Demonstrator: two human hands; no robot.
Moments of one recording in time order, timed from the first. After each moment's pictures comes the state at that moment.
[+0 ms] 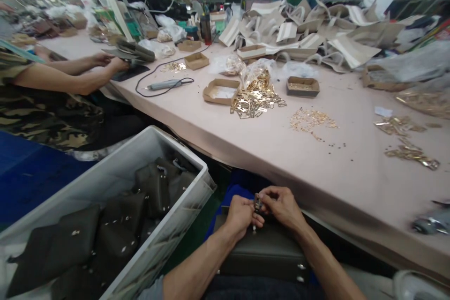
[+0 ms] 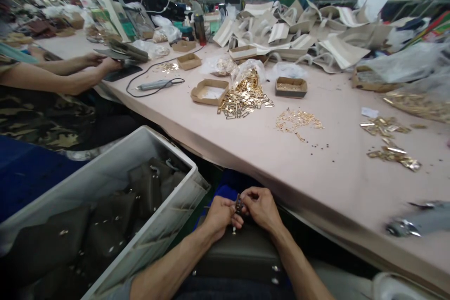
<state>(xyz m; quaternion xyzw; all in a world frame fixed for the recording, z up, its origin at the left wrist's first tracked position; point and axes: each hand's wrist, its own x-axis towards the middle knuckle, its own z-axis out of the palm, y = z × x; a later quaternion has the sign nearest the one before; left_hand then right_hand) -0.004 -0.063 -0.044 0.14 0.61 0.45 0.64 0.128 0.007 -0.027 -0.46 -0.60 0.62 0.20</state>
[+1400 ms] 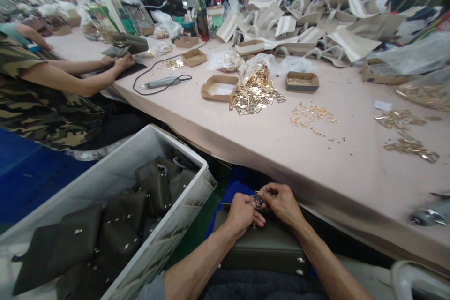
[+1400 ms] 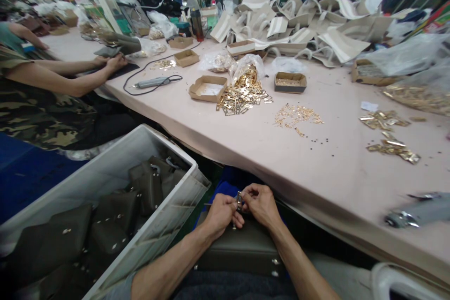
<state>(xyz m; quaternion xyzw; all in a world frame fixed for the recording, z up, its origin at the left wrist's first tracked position) -0.004 -0.073 -0.049 0.20 0.61 0.41 0.65 0.128 0.001 -0.028 -0.49 -0.62 0.58 0.19</state>
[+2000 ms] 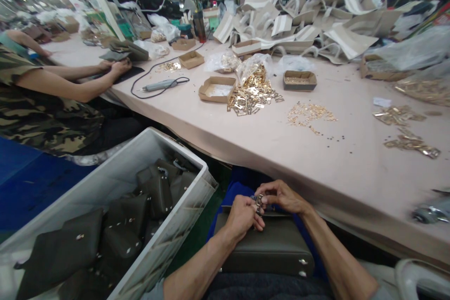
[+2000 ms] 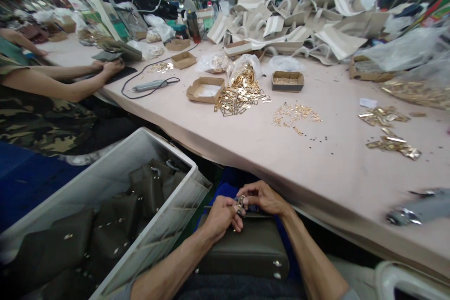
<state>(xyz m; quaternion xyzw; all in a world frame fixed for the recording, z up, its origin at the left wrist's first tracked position) -0.005 -0.075 -0.050 0.21 0.60 0.41 0.65 0.145 0.042 -0.026 -0.25 -0.62 0.74 0.08</state>
